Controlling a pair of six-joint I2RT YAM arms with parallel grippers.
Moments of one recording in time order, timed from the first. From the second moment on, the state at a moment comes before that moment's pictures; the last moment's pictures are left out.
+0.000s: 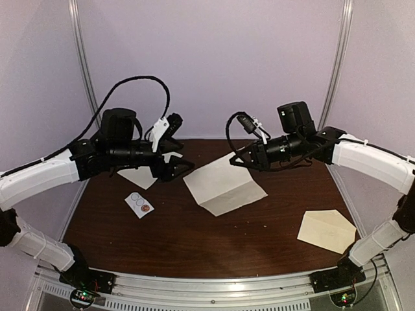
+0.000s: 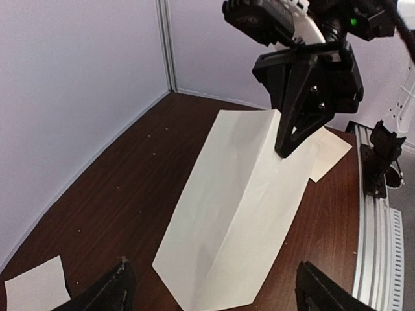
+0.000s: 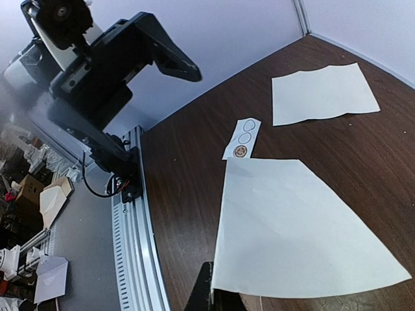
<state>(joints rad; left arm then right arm) -0.78 1.28 1.12 -0.19 0.35 0.16 0.66 1.44 1.27 -0.35 -0.71 0.12</state>
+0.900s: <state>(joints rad) -0.81 1.43 1.13 -0.29 0.58 0.29 0.80 1.54 1.39 -0.52 -0.68 0.03</state>
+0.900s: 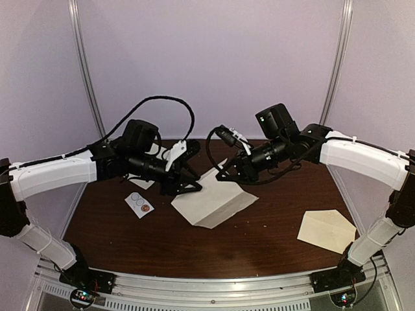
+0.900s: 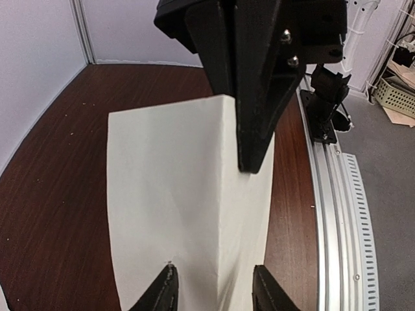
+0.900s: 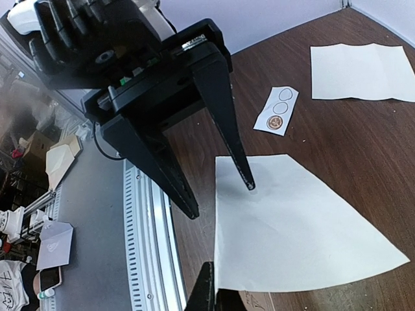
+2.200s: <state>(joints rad) -0.83 1.47 1.13 -0.32 0.65 0.30 0.79 1.47 1.39 -0.55 -0.56 -0.04</state>
